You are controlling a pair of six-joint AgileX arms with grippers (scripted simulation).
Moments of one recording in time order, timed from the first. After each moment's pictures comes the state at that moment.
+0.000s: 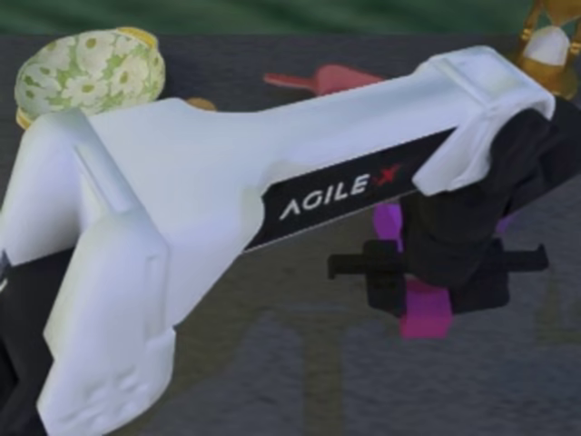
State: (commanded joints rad) left arm -1.04 2.29 2.07 -1.33 -0.03 -1.03; right arm 0.00 0.00 0.00 0.00 0.00 0.00
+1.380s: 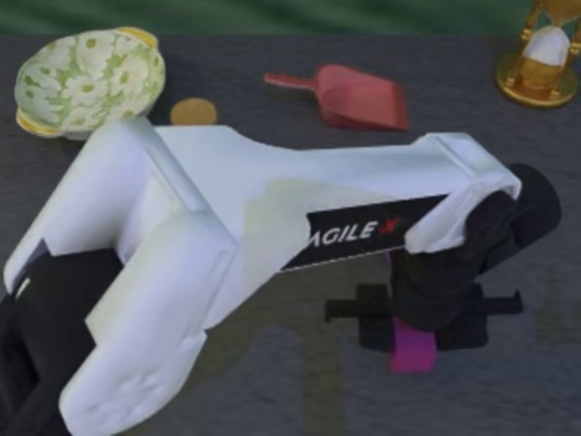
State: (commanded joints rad) left arm -1.03 2.33 1.85 -1.08 -0.03 -1.02; right arm 0.00 0.00 0.00 0.00 0.00 0.00
